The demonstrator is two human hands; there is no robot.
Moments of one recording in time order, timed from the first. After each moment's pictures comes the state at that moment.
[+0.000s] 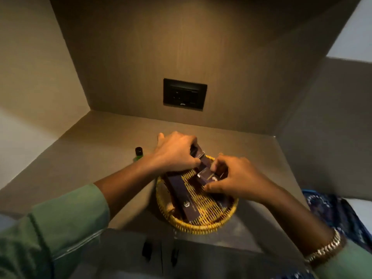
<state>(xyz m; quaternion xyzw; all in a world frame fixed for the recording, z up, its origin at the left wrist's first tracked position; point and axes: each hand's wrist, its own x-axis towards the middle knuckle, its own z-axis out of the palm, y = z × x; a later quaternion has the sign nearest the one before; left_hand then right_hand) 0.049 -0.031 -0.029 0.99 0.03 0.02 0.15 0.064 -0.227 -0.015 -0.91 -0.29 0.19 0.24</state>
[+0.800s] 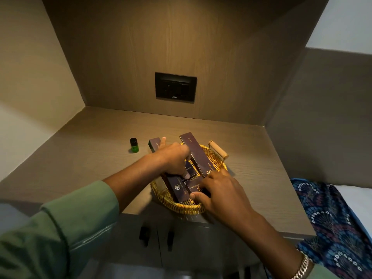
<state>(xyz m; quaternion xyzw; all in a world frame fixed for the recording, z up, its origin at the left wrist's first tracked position) 0.031 -0.058 -0.050 0.99 -0.01 -0.13 0.06 -0.002 -0.240 -0.080 -0.93 -0.35 -0.03 0.12</state>
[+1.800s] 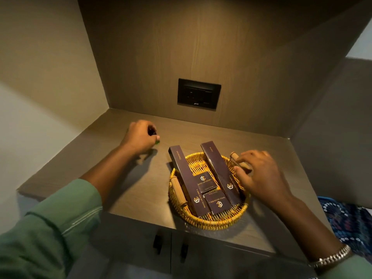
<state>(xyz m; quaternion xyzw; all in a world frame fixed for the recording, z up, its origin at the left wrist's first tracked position) 0.028 0.083 -0.060 0.90 0.25 0.15 0.33 0.078 -0.250 -0.053 -0.92 -0.32 -0.10 0.20</state>
